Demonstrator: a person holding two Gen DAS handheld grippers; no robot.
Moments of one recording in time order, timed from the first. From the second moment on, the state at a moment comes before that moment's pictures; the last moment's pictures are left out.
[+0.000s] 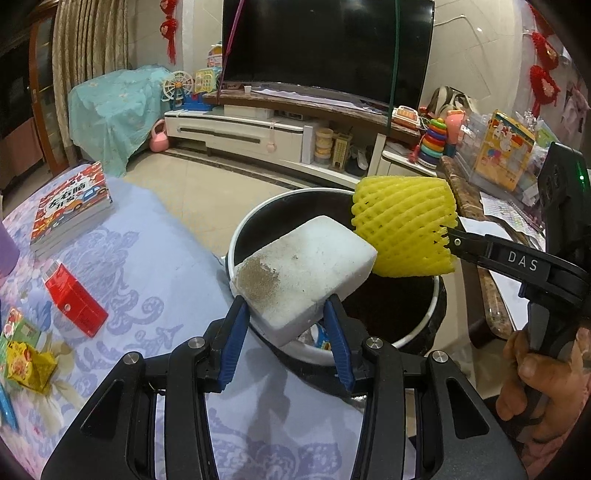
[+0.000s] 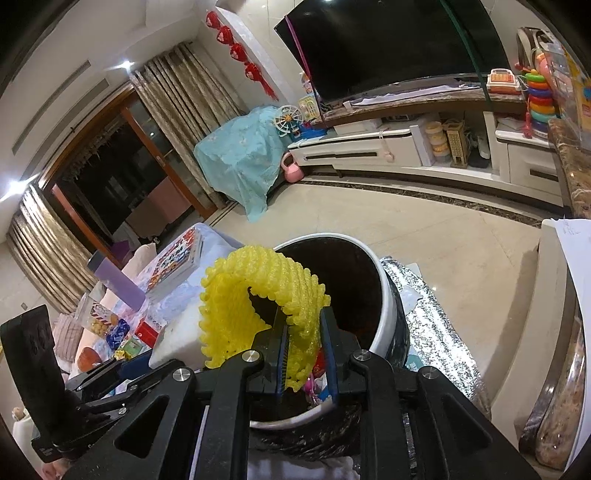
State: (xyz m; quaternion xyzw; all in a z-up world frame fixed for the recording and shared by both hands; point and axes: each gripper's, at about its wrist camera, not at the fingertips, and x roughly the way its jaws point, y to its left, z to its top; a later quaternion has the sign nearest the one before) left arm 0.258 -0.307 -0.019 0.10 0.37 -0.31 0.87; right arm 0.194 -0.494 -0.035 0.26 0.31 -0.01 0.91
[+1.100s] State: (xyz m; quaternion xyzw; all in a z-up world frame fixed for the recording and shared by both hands) left arm 0.228 -0.215 -0.029 0.01 0.40 -0.25 0.88; right arm 0.166 -0.459 -0.018 0.27 0.29 0.01 0.92
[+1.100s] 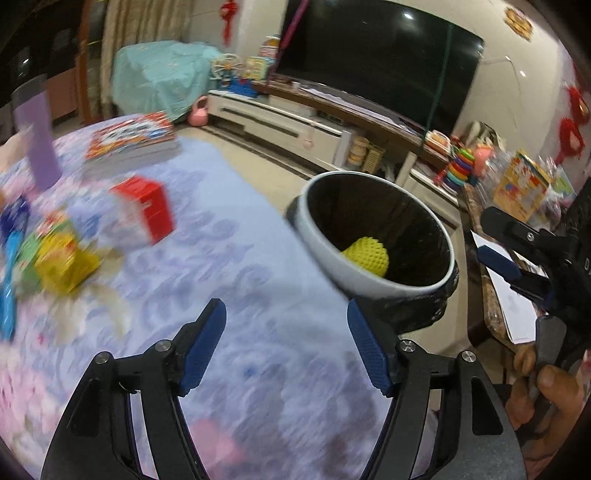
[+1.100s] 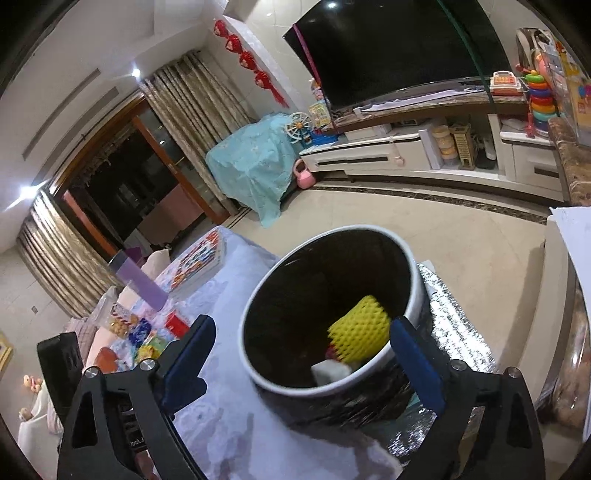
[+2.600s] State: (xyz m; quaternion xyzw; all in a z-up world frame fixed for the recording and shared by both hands) left arm 0.209 0.052 -0.052 -0.13 0.39 -0.04 0.91; right arm 0.211 -0.233 -0.047 0.17 0.36 0.20 0.89
